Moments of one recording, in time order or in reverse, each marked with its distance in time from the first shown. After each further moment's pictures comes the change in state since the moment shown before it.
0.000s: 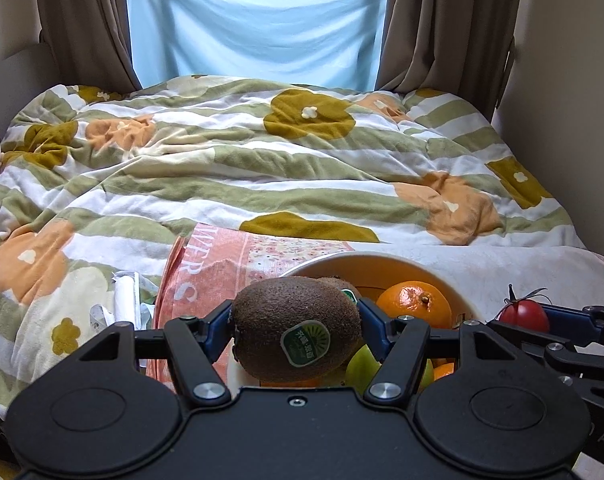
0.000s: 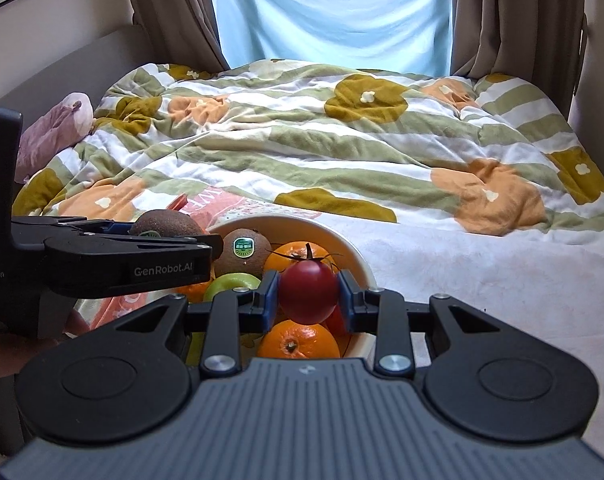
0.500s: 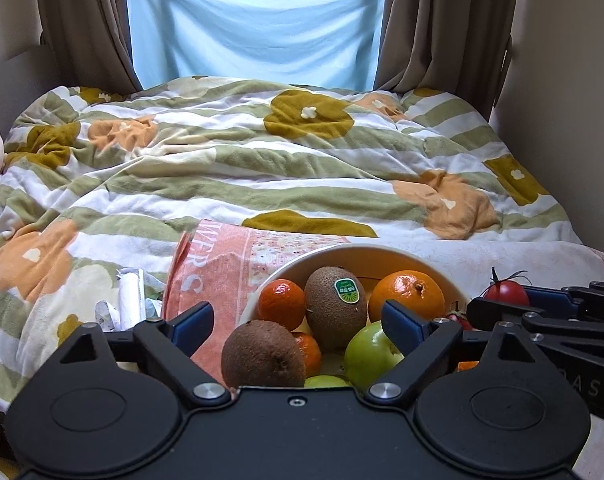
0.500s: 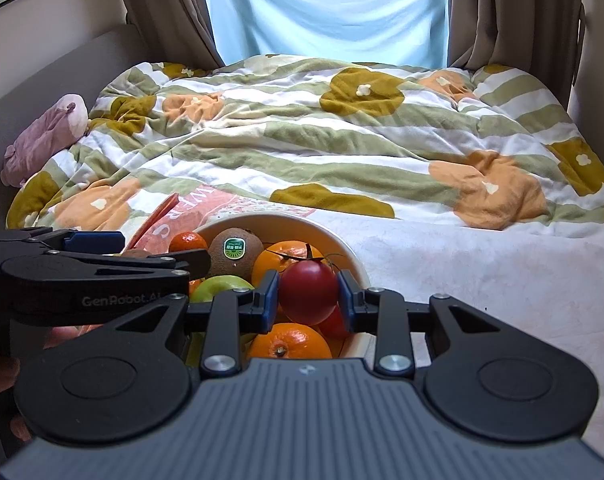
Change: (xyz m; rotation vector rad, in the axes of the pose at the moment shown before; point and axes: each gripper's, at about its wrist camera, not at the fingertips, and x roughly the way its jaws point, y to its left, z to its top) left arm -0.018 0.003 -0.004 0.009 -0.008 0.012; right arm 0.008 -0.005 0.003 0.009 0.010 0.001
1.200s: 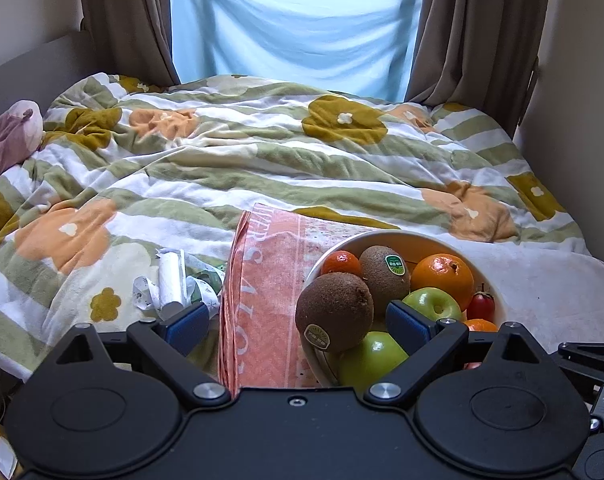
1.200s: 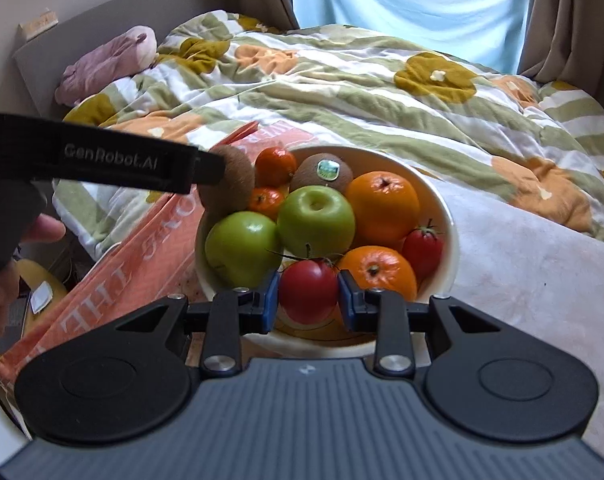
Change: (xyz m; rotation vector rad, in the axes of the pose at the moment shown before) left arm -0.032 0.035 -0.023 -0.080 -0.013 0.046; right arm 0.002 0.052 -0.061 -0.205 0.078 0.127
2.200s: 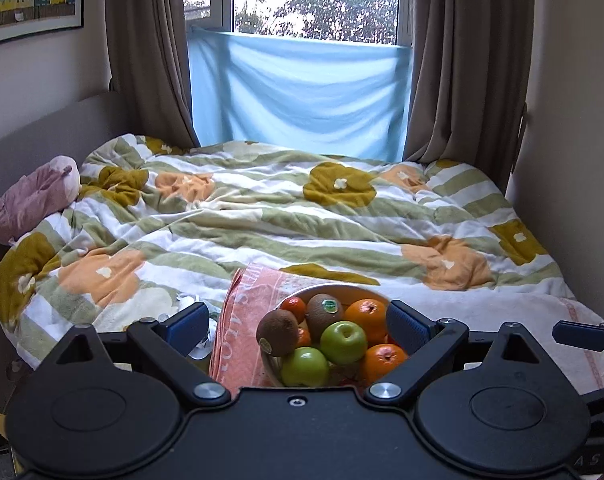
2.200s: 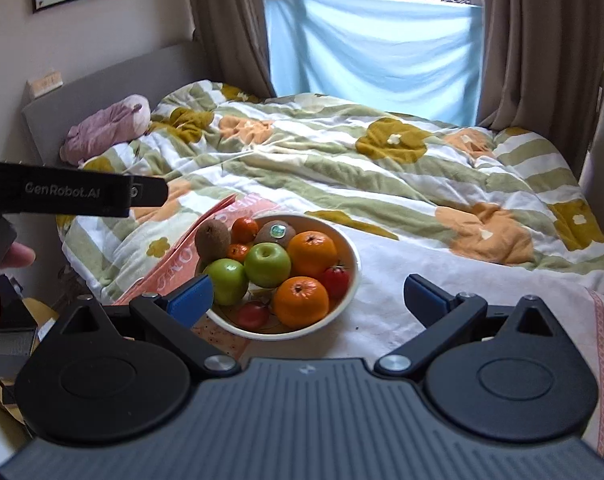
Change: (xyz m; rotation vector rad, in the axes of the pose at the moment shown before) left arm -0.147 -0.073 0.000 -0.010 -0.186 0.064; right arm -0.174 -0.057 -0.011 0.092 -0.213 -0.066
